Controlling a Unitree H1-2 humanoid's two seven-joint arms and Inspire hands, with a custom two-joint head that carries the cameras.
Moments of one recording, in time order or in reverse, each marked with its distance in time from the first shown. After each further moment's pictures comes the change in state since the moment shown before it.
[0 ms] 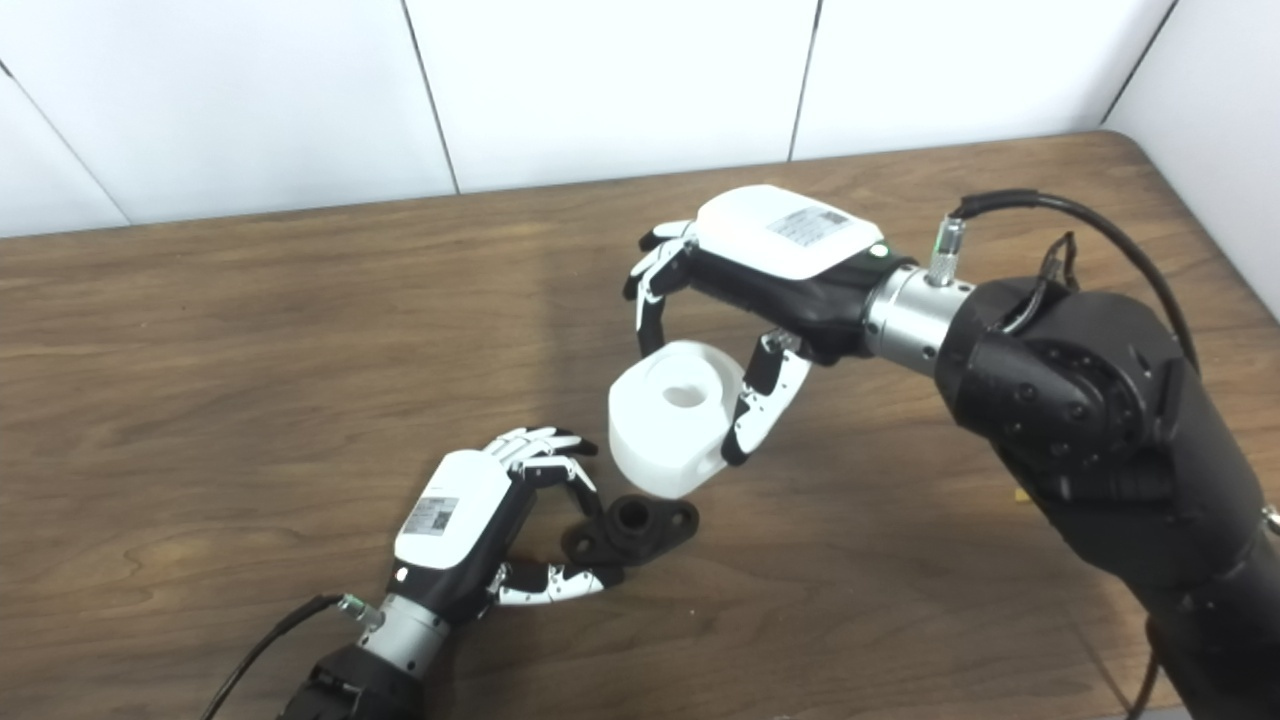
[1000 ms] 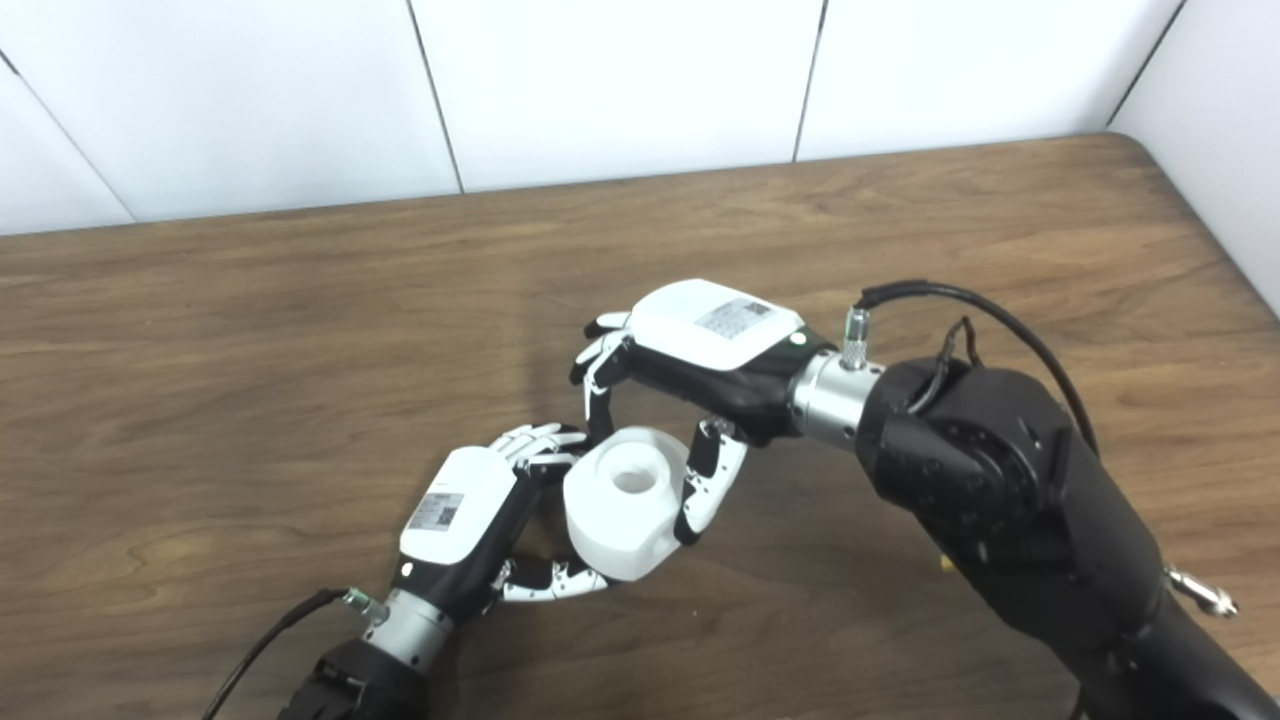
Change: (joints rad) left arm 0.011 0.000 0.007 0.002 -0.003 -0.001 0.007; right arm 0.109 0.126 0.088 0.046 -0.097 -0.124 -0.026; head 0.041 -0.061
